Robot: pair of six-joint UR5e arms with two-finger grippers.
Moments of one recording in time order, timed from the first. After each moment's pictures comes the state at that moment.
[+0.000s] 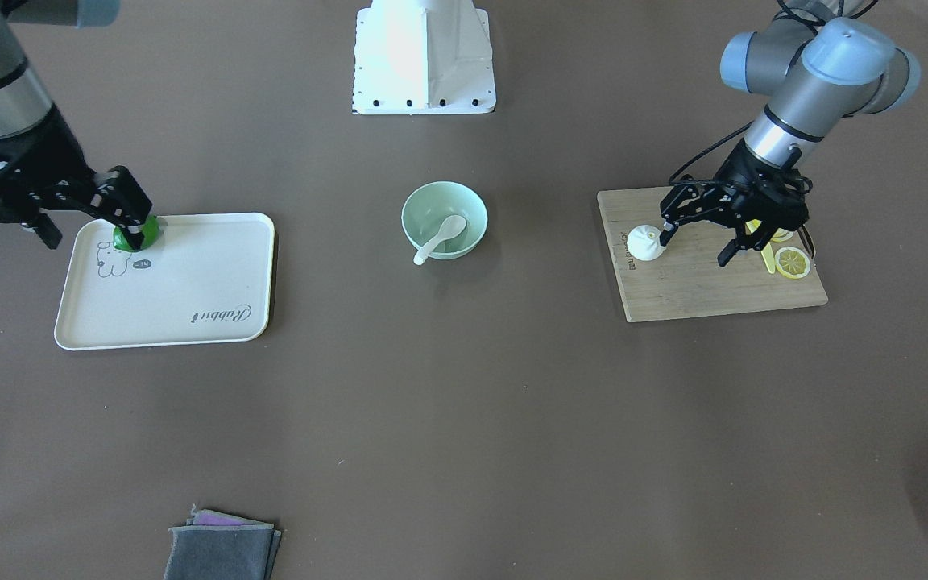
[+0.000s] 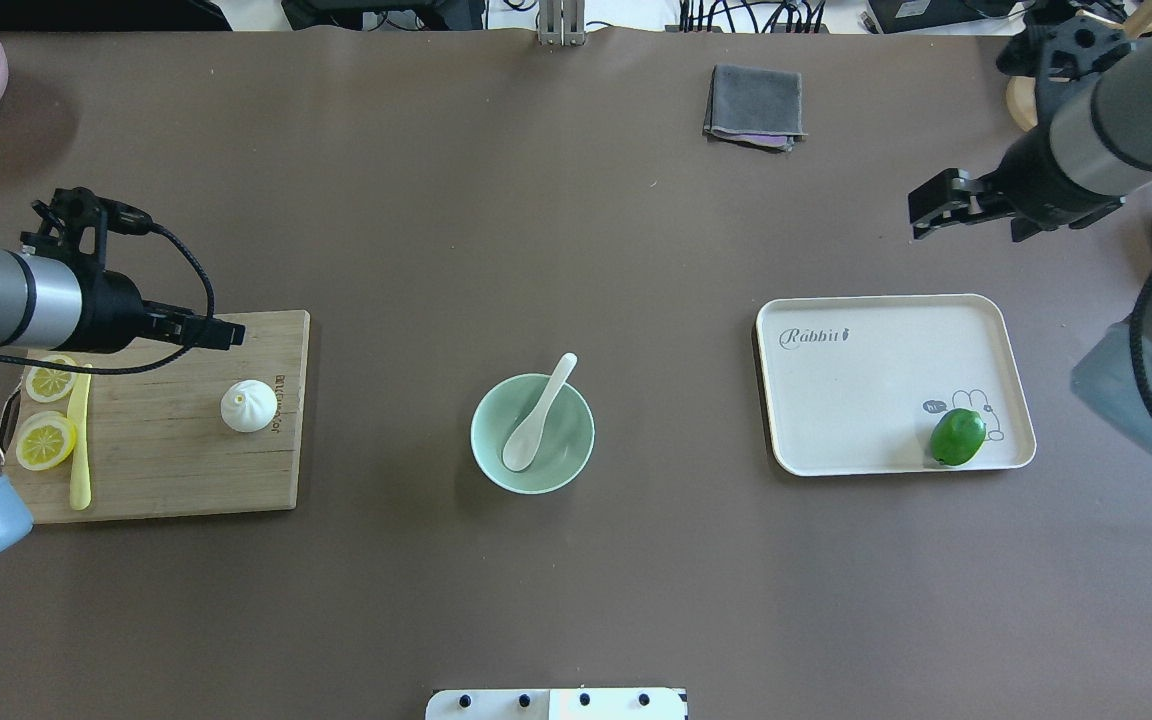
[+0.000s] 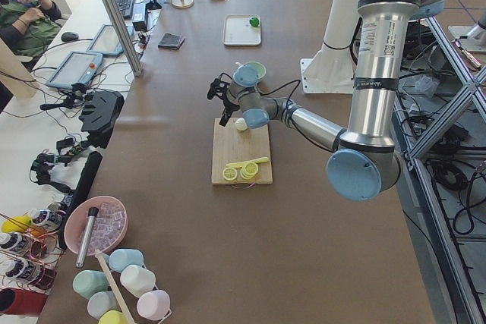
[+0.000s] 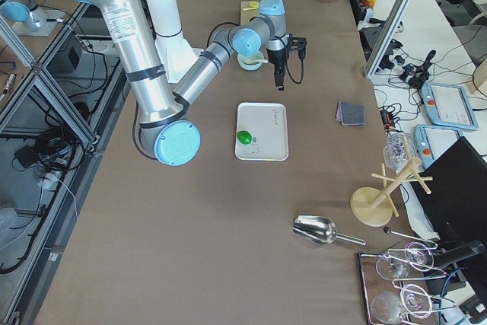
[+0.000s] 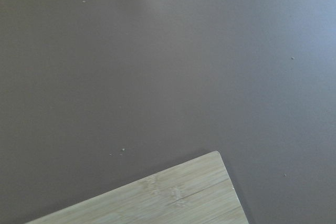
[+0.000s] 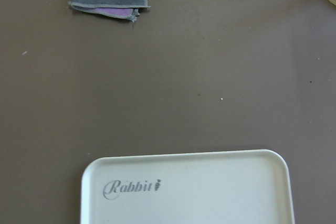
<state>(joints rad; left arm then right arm) -0.74 -1.64 -1.83 -2.29 -1.90 -0.87 1.02 -1.34 2.05 -1.65 2.07 0.79</state>
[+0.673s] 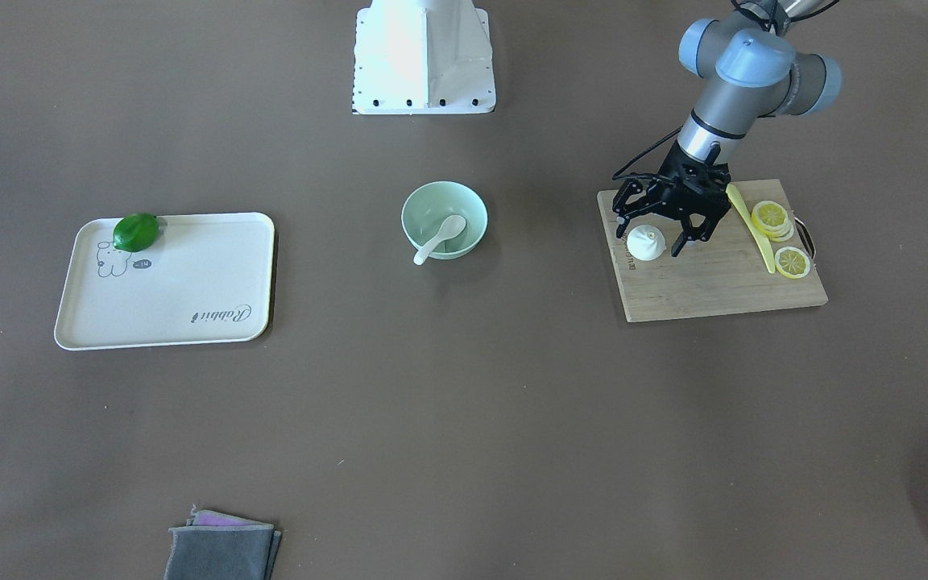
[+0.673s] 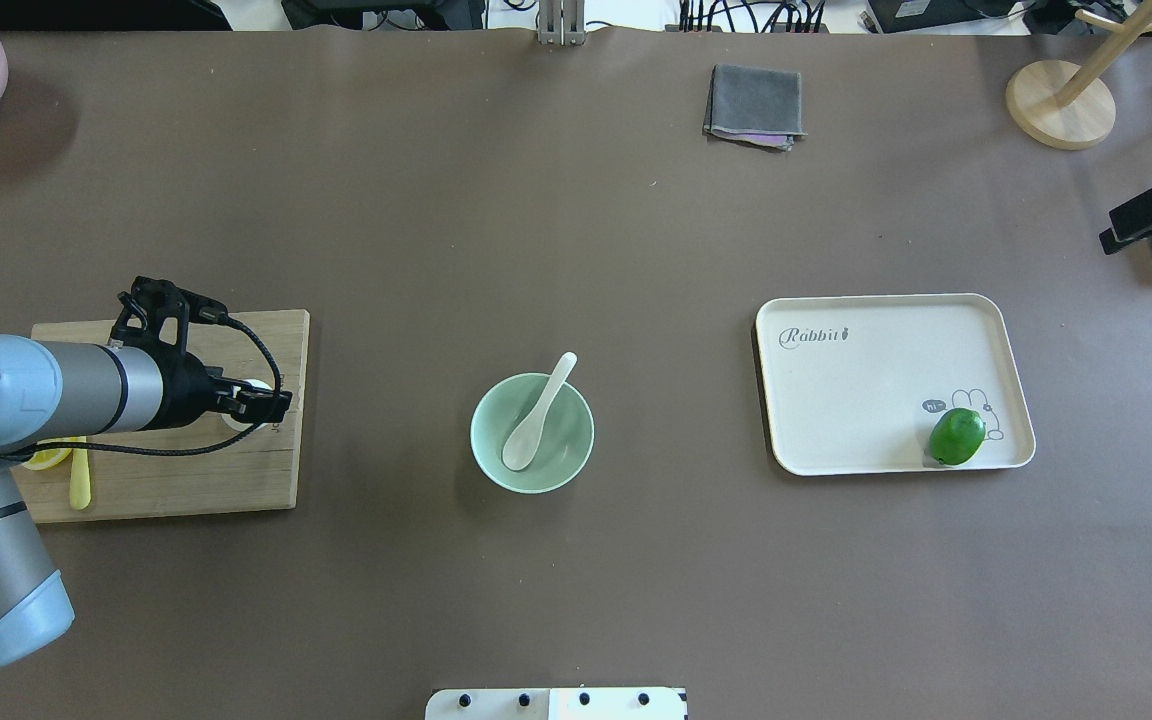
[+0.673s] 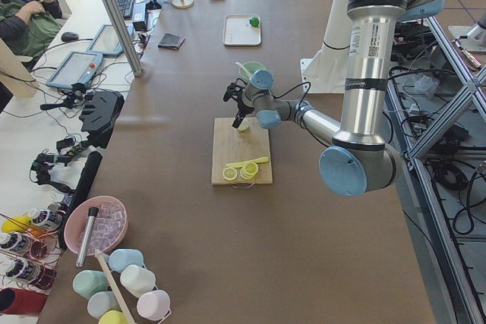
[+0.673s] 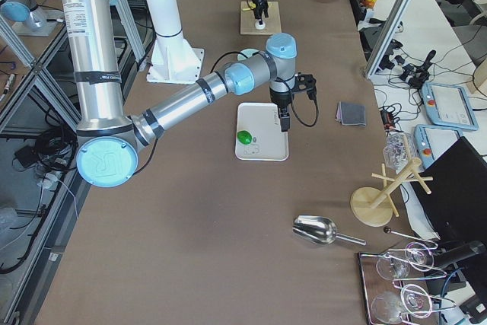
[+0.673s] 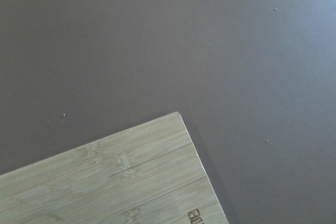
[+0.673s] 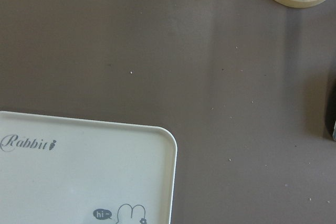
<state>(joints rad) -0.57 -1.63 -1.81 -2.29 -1.71 -0.89 1.23 -1.51 2.01 -1.63 2.23 0.41</state>
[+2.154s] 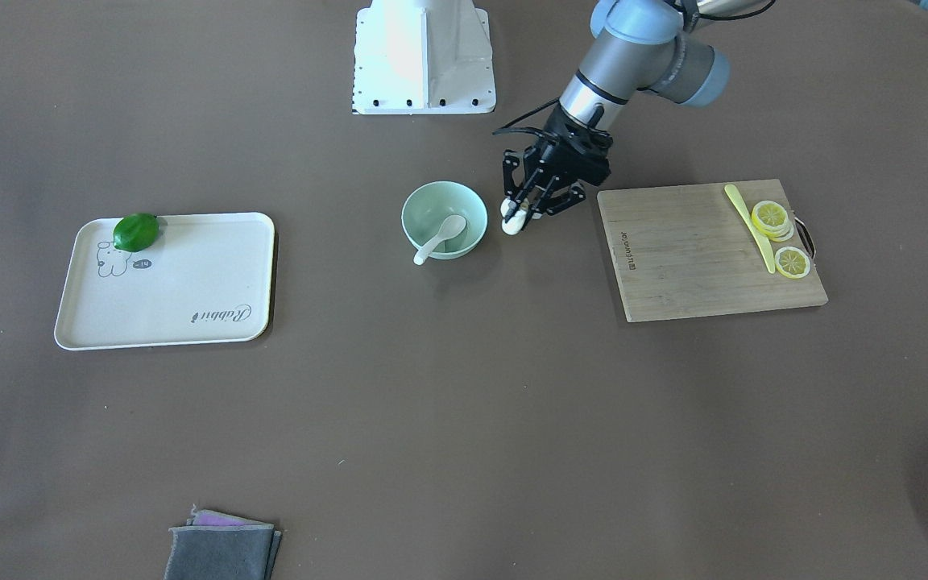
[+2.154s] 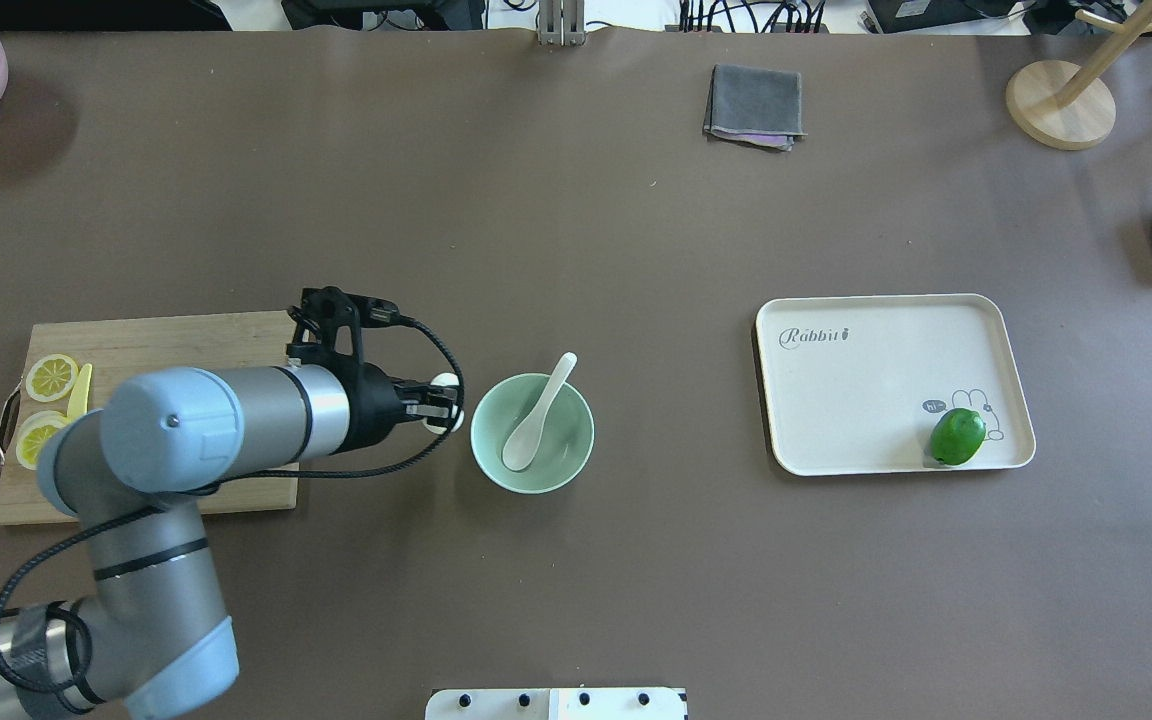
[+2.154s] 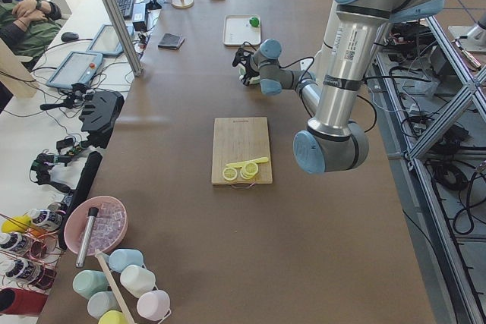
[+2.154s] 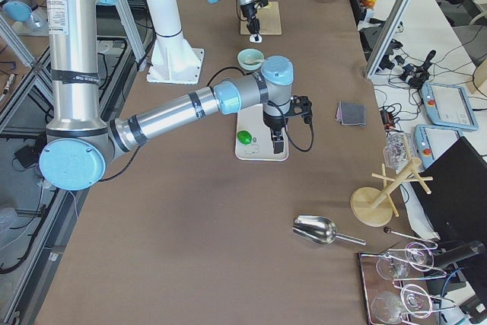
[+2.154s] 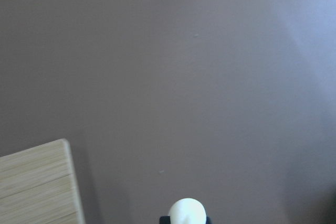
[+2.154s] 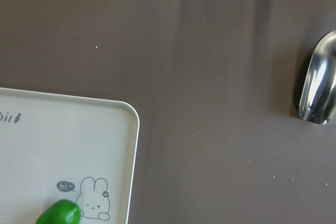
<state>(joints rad) -0.38 -1.95 -1.82 -2.26 -1.56 -1.14 1.33 -1.59 1.98 -1.63 2.30 0.26</state>
